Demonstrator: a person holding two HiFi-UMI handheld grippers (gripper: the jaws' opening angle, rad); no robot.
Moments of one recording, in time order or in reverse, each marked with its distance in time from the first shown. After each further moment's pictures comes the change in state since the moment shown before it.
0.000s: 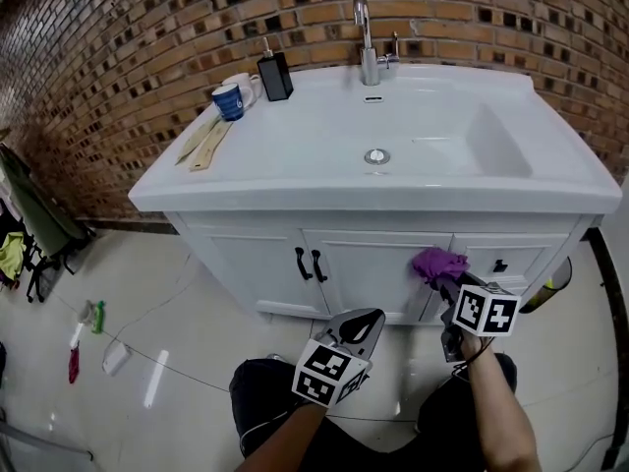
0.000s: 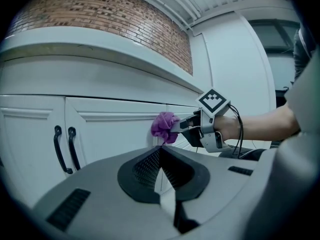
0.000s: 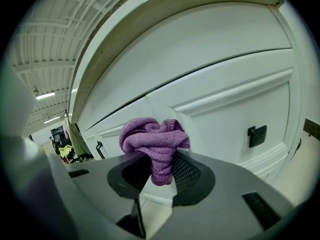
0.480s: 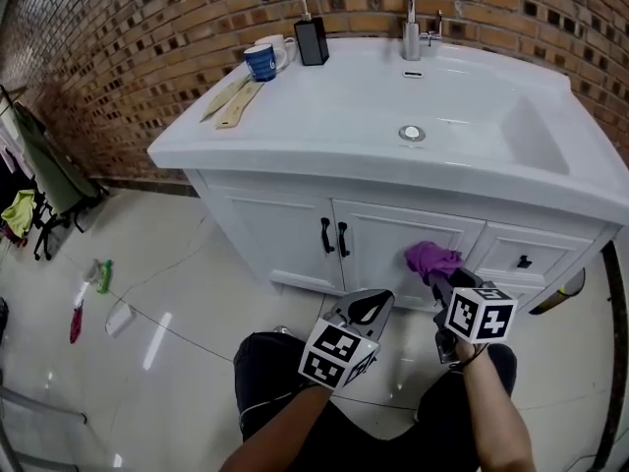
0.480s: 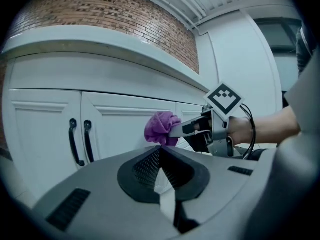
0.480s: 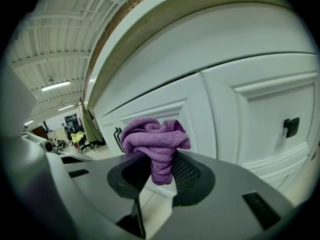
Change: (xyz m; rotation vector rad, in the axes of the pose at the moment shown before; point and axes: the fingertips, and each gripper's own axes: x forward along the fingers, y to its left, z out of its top) left arm -0.010 0.022 -0.011 -0.032 0.004 0.061; right arm 0.016 0.066 -0.026 -0.118 0.056 0.119
